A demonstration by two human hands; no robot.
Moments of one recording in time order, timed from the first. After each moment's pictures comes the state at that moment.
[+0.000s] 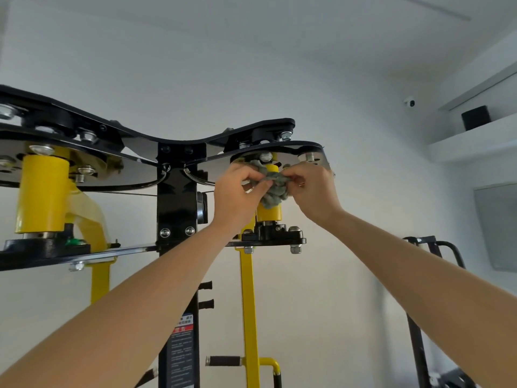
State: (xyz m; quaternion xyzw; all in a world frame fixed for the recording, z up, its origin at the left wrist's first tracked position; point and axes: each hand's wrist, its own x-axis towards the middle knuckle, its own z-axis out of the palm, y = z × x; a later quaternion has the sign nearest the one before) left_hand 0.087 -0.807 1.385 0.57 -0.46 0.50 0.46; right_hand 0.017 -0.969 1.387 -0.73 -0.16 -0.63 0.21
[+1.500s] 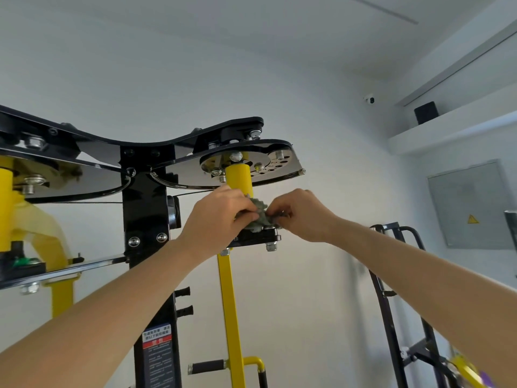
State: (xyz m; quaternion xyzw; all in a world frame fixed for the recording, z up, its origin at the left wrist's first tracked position) left_hand 0.072 -0.794 1.366 0.63 -0.53 0.55 0.12; right_hand -0.023 -0.987 1.357 -0.88 -0.11 -0.44 0.13
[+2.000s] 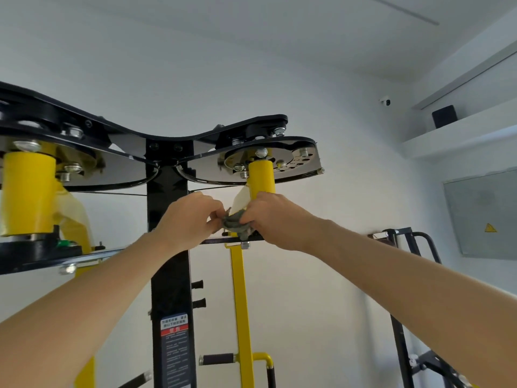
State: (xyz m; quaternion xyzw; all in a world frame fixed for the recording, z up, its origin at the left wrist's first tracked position) left_hand 0.101 -0.715 1.368 0.79 -0.38 0.48 0.06; right_hand -0.005 -0.901 1.358 -0.88 -0.18 -0.40 -0.16
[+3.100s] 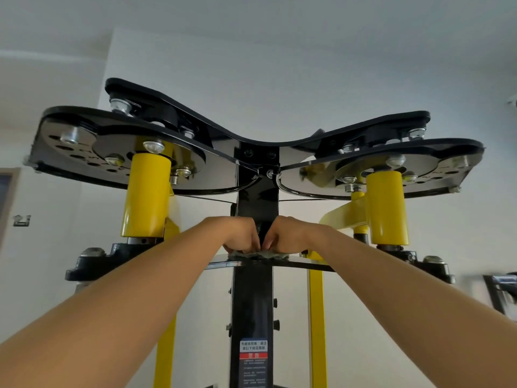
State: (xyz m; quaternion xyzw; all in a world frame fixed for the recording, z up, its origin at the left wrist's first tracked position) left_hand 0.200 -0.639 1.410 0.96 -0.23 0.11 0.04; right_hand 0.182 -0.802 1.403 -0.96 -0.20 -0.17 0.03
